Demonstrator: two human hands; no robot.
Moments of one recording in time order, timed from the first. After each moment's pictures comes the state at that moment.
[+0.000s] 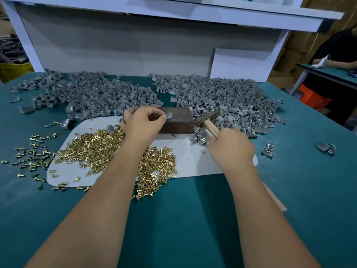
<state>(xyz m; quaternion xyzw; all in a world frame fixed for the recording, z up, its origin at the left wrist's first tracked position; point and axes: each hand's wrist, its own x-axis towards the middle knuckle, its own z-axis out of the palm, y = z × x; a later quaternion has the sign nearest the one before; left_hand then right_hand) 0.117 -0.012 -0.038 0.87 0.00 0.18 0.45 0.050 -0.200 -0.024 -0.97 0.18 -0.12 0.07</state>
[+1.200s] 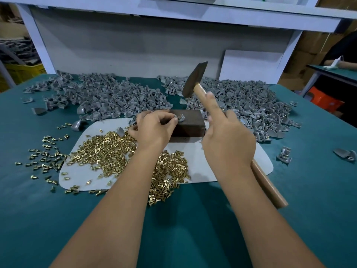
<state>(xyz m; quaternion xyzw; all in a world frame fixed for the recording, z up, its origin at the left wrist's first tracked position) 0.122 -0.018 -0.043 0.86 0.04 0.18 0.47 0.035 -0.147 -0.003 -0.94 0.06 -0.33 0.08</state>
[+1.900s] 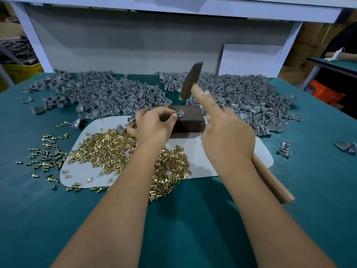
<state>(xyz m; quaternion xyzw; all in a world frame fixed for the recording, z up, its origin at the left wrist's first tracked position) 0.125 -0.018 -0.047 0.86 0.05 0.18 0.47 0.035 -0.149 0.001 -0.95 0.06 -0.30 0.06</state>
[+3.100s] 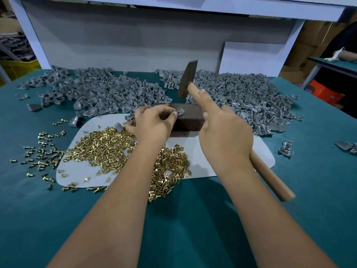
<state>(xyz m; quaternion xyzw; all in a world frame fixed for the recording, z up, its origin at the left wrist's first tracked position) 0.128 -0.020 -0.048 0.87 0.07 0.20 0.45 0.039 -0.143 0.000 -0.95 0.05 -0.31 0.07</state>
